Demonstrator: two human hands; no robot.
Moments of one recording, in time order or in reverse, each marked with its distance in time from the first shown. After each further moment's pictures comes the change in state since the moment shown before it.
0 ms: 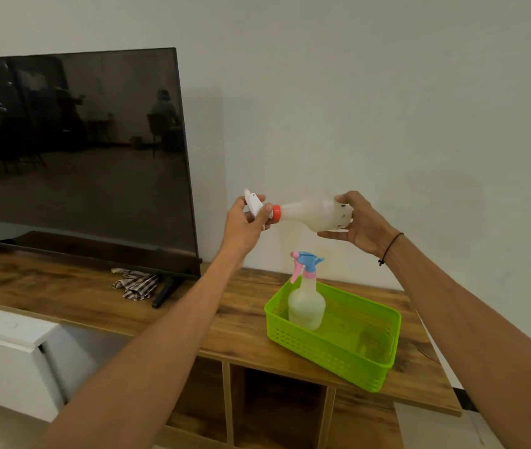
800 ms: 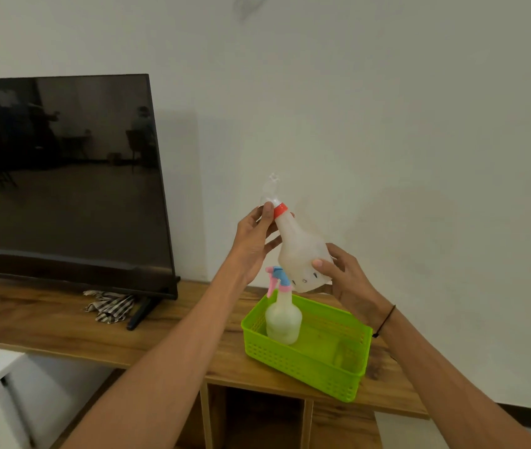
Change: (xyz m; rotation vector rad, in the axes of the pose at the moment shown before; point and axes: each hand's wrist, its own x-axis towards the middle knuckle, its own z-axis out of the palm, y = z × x) left_hand -0.026 0.040 0.057 -0.431 -0.257 -0.169; right_hand -0.094 0.046 -0.008 -0.155 -0.083 -0.211
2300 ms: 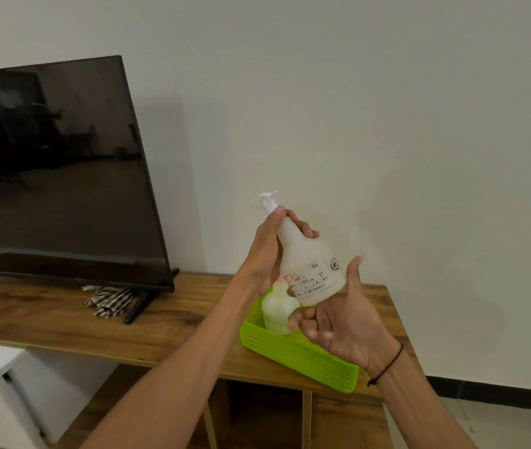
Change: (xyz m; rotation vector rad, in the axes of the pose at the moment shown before) left_hand -0.024 -0.041 0.037 -0.072 -0.109 -0.060; right_hand -0.057 0.029 0.013 0.562 -0.177 0.462
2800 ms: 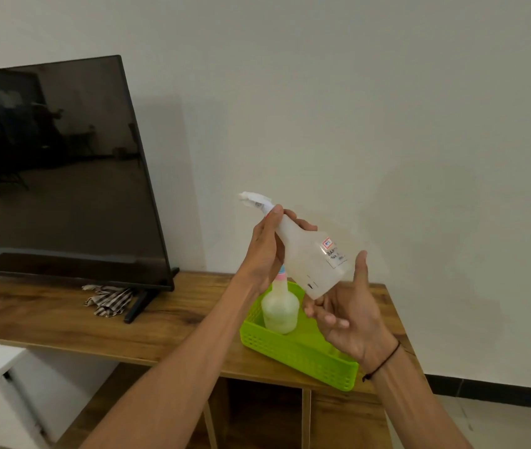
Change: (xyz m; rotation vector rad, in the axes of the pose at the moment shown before) left_hand 0.003 -0.003 -0.002 -0.005 0.037 0.033; right_hand -0.006 -0.008 0.007 0.097 0.097 -0.159
